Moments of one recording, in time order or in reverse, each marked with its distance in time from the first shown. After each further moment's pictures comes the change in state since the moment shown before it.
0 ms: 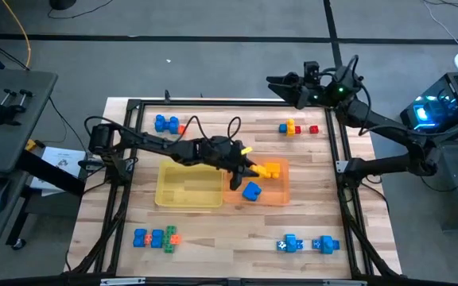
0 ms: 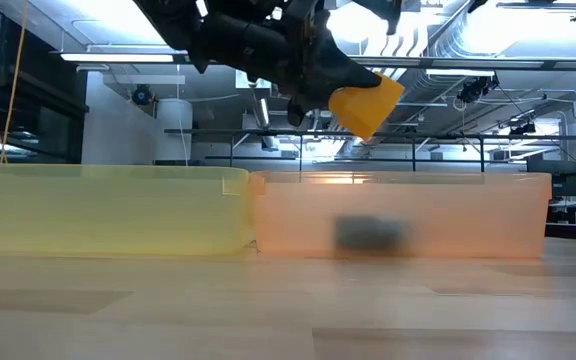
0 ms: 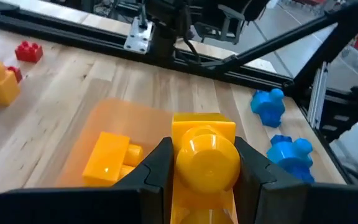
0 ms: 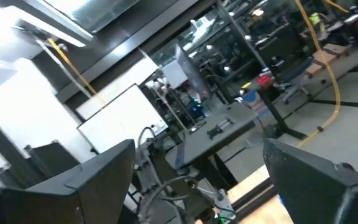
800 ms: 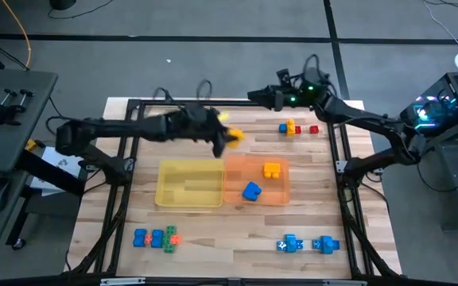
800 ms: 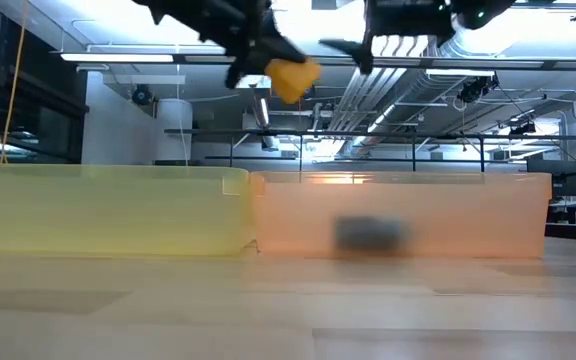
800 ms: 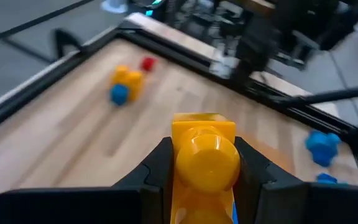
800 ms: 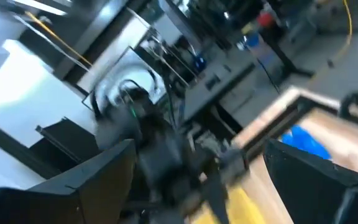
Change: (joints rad) left arm 0.159 -0.317 0.000 -0.372 -0.134 -0.083; right arm 0.000 0.190 0.000 0.032 -0.135 0.081
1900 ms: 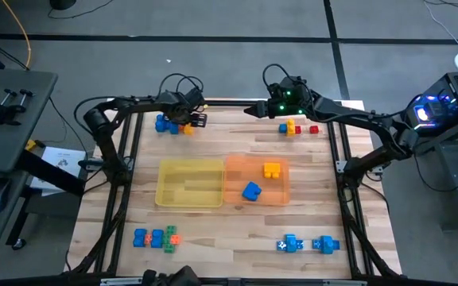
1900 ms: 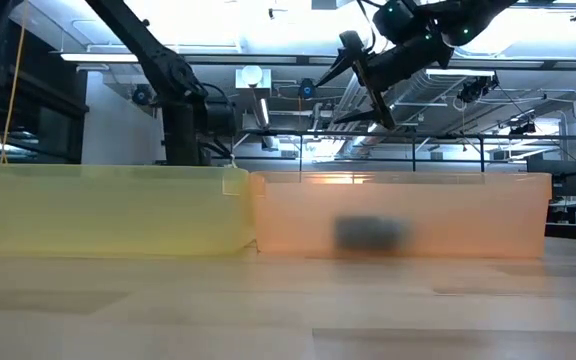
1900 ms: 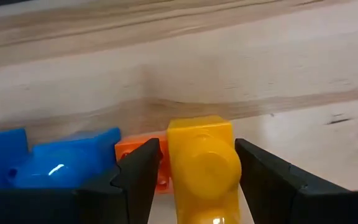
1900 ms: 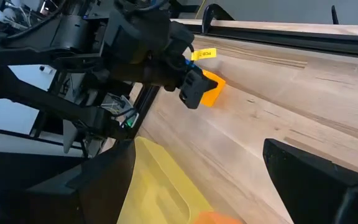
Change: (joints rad) left arm 0.499 0.324 0.003 -0.584 -0.207 -0.386; right arm 0.000 0.116 0.000 -0.417 0.200 -0.002
